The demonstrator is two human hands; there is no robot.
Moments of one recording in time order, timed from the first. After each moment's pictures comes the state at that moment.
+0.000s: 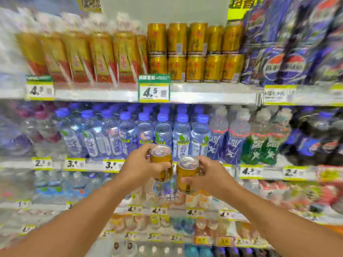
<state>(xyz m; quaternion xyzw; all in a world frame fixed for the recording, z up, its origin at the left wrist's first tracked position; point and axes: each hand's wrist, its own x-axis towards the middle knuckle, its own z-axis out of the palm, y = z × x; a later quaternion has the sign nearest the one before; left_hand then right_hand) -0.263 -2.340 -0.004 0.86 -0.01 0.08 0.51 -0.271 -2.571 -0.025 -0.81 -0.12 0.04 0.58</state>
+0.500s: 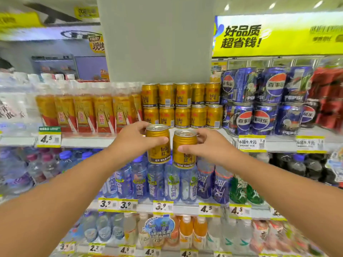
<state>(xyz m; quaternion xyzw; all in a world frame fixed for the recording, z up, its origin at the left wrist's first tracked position) -0.252 -2.372 0.207 0.87 -0.05 0.16 0.47 -0.239 -2.608 0.192 -0.82 -0.19 -0.03 0.54</state>
